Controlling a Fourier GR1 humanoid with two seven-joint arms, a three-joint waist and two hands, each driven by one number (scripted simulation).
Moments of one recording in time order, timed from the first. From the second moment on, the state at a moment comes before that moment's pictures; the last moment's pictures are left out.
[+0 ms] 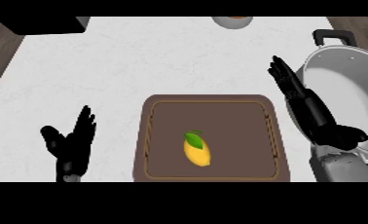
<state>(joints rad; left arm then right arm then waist) 0.05 0.27 -0.22 -1.34 0.42 0.40 0.03 -0.15 -0.29 0.13 -1.56 -0.11 0.11 -0.15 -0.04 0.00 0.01</state>
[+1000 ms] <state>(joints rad) -0.33 0.35 -0.19 -1.50 0.35 0.31 -0.05 -0.72 -0.45 0.37 -1.38 0.01 0.62 -0.62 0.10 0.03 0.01</state>
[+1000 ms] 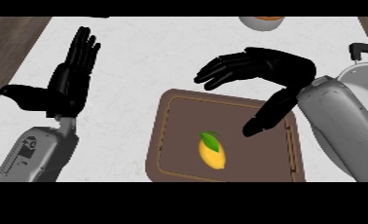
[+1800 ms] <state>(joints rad) -0.30 0.38 -0.13 -1.48 0.35 0.27 -0.05 -0.89 -0.55 0.76 -1.26 0.42 0.39 -0.85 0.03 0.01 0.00</state>
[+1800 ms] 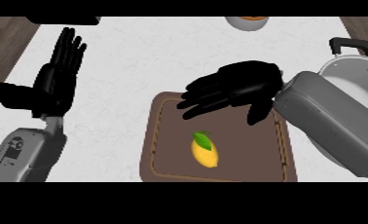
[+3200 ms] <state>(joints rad) -0.29 0.33 -0.04 -1.49 0.28 0.22 0.00 -0.77 -0.31 0.84 -1.07 0.76 0.26 -0.89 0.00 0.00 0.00</state>
